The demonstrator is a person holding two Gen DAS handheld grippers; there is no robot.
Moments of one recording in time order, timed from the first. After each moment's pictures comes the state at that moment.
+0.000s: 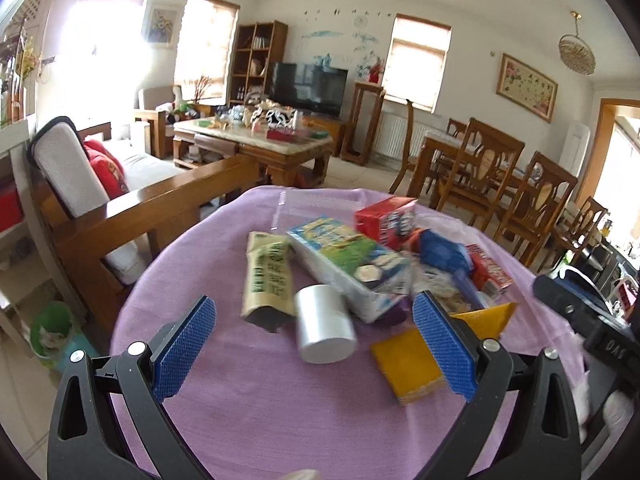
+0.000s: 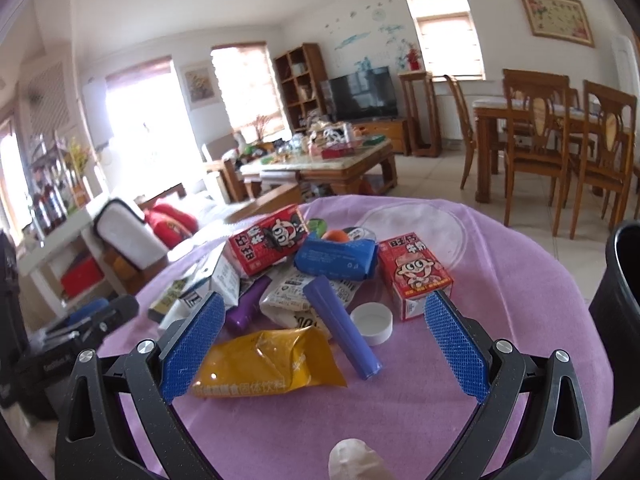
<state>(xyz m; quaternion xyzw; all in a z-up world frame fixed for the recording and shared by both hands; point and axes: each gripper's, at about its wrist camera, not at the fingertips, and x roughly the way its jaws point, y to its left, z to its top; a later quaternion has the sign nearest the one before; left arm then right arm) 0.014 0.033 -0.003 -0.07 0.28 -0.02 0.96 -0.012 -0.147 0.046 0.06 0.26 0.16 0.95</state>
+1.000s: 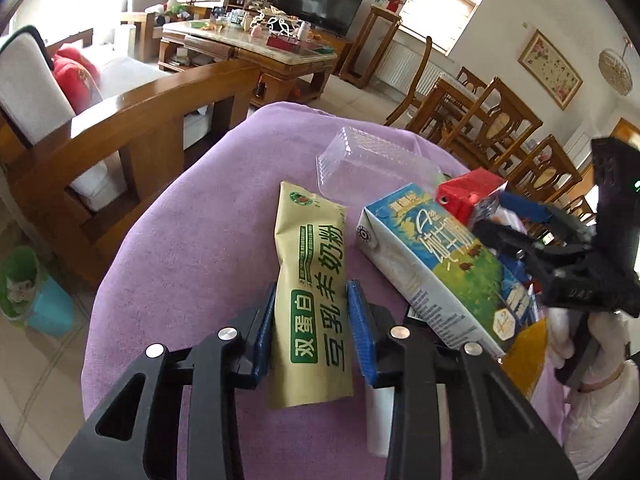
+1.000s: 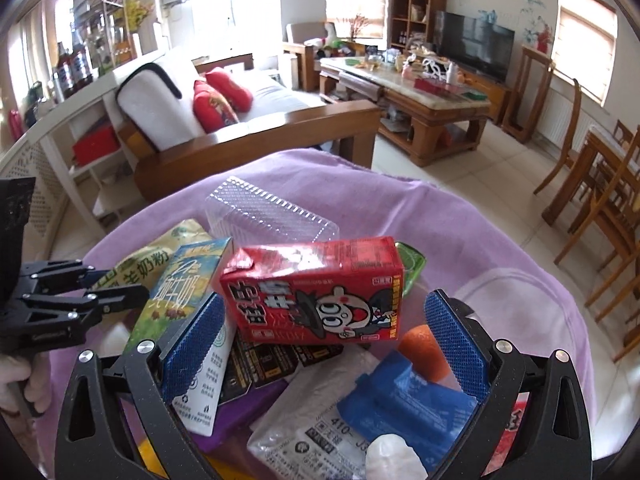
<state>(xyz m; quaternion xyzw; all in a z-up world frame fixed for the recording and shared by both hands) 0.108 0.100 -0.044 -0.16 0.44 -0.07 0.88 0.176 0.029 0.029 -0.11 0.40 0.29 0.86</state>
